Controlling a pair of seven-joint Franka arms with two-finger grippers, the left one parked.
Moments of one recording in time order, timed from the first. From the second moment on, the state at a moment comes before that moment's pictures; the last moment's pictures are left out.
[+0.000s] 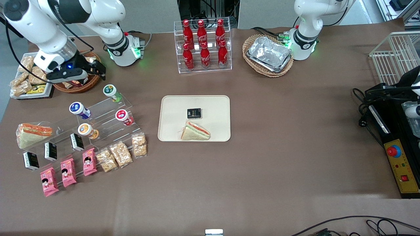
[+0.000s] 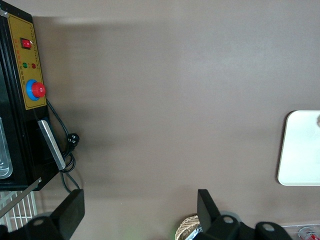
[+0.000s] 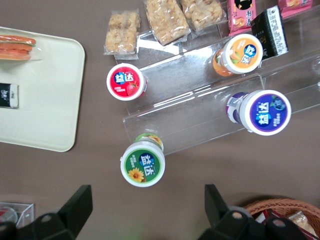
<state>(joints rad) 0.04 -0.60 0.04 -2.53 0.06 1.95 -0.06</state>
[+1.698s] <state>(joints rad) 0.03 -0.60 0.14 -2.78 0.06 2.27 0.01</state>
